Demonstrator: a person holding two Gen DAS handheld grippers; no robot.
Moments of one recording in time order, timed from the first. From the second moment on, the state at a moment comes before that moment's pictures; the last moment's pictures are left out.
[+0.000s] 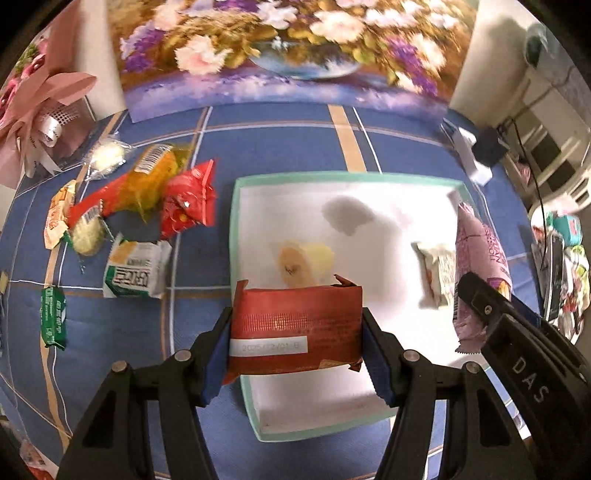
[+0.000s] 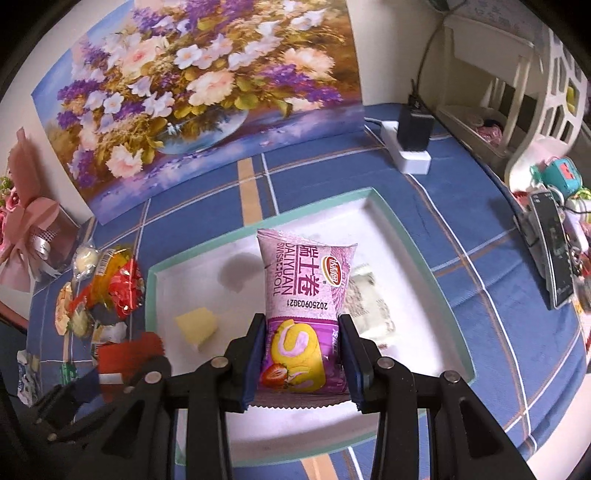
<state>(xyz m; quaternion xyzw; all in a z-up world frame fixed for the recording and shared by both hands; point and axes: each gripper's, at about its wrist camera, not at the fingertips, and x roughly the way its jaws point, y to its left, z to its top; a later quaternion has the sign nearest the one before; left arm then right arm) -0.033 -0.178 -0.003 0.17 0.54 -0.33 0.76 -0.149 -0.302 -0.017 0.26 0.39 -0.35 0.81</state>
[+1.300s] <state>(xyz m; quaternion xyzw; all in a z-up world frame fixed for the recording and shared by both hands) -0.002 -0.147 -0.007 0.11 0.57 -0.26 0.77 -0.146 -0.303 -0.034 0.28 0.43 -0.32 0.79</state>
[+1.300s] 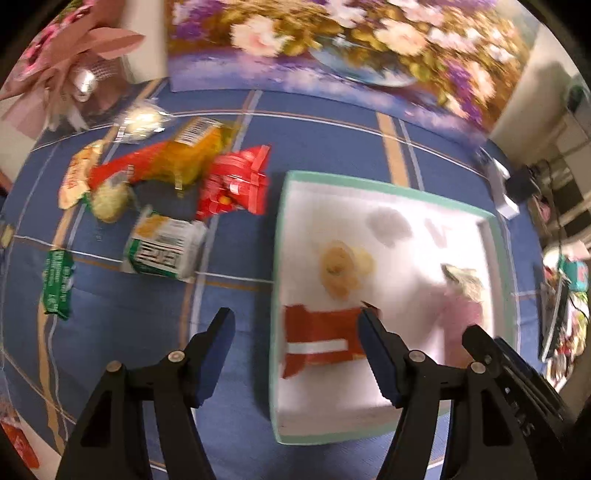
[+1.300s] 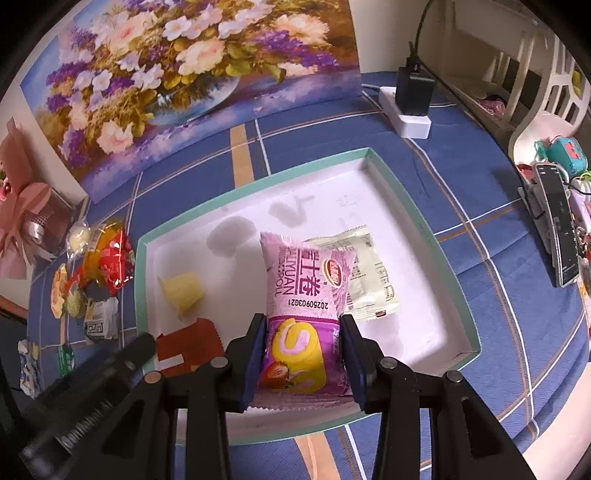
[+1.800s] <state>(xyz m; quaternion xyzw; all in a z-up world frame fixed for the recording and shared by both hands) 0.032 -0.109 -0.013 0.10 0.55 -0.18 0.81 -0.137 -0.293 -0.033 0.28 0.41 -0.30 0.82</state>
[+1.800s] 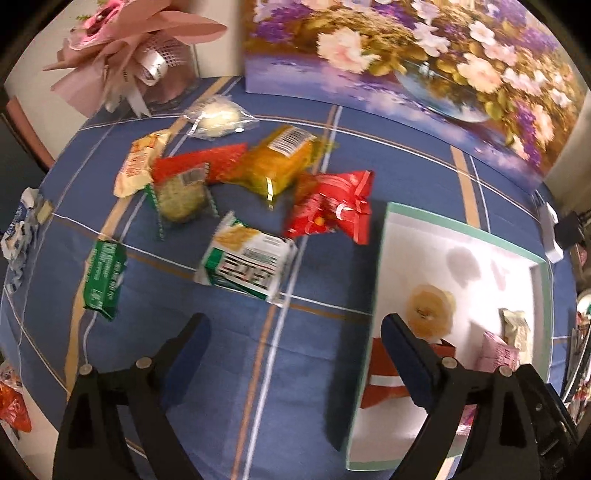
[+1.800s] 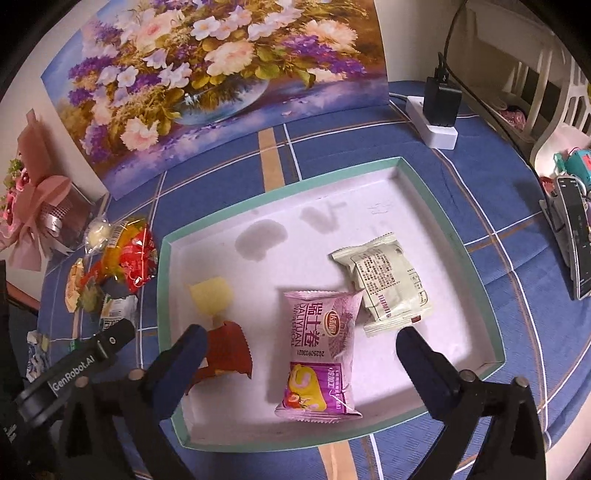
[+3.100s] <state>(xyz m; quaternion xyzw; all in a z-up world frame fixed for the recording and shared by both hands) 0.118 0.087 0.001 -0.02 0.54 0.02 0.84 -0.061 -0.206 -0.028 0.24 0.42 -0.19 0.85</state>
